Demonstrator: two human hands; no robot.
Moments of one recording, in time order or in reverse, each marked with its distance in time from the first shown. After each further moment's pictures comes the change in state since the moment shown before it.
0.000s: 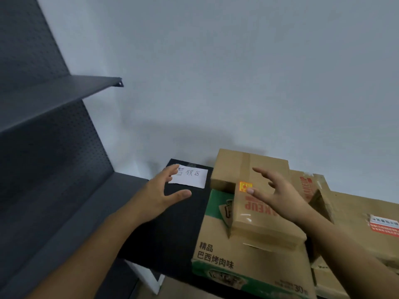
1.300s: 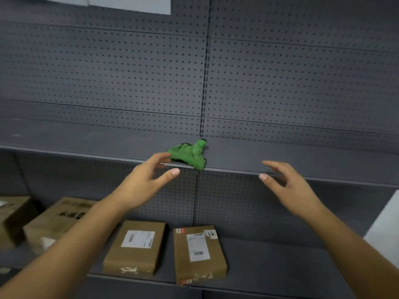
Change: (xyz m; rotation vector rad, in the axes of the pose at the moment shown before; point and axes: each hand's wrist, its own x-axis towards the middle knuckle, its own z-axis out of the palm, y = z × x) left_hand -0.631 -0.019 -0.224 0.218 1.286 -0.645; right_hand -0.132 -0.534 0.314 0.342 -0.755 -1.057
